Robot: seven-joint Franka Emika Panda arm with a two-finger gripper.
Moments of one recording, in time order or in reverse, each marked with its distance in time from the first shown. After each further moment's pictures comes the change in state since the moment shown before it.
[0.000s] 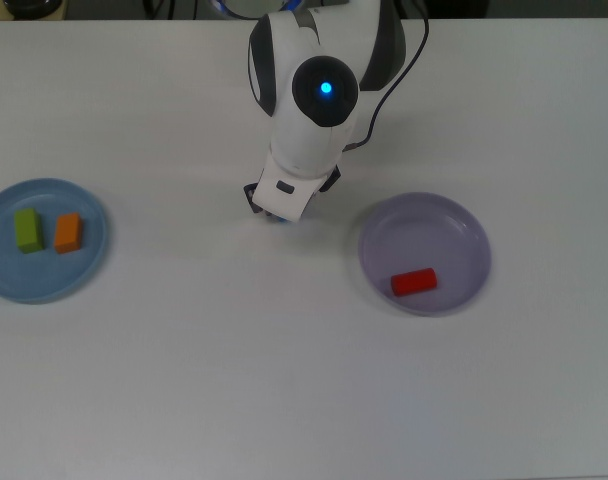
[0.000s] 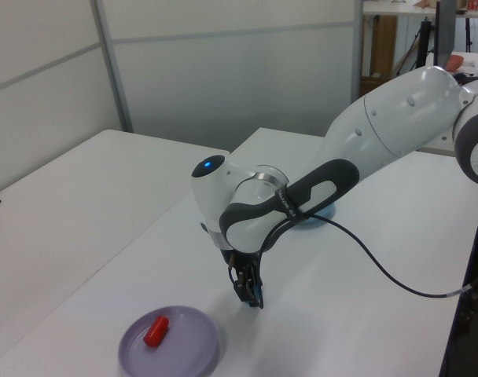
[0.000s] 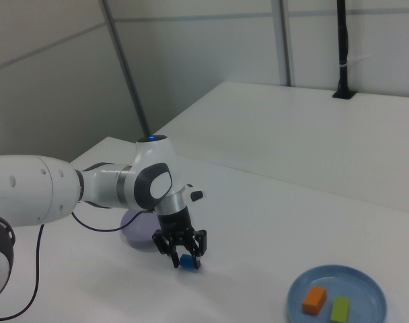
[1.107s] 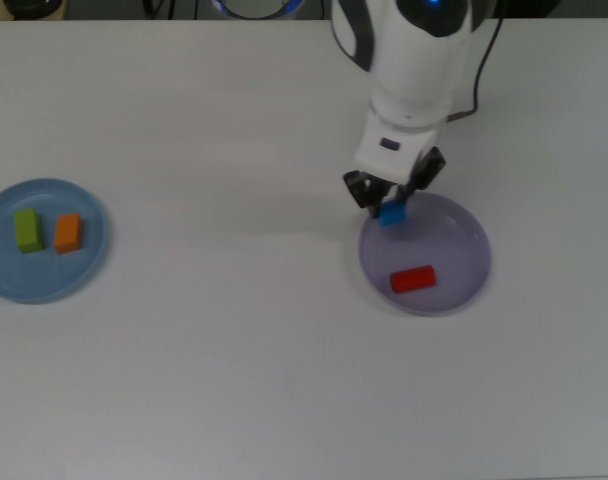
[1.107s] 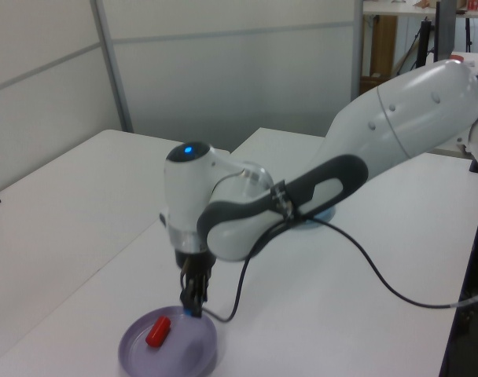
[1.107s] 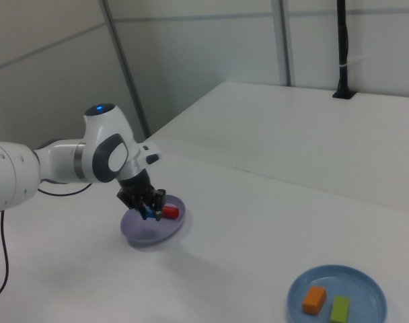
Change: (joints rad) arm 0.152 -0.046 0.033 0.073 0.083 0.143 0.171
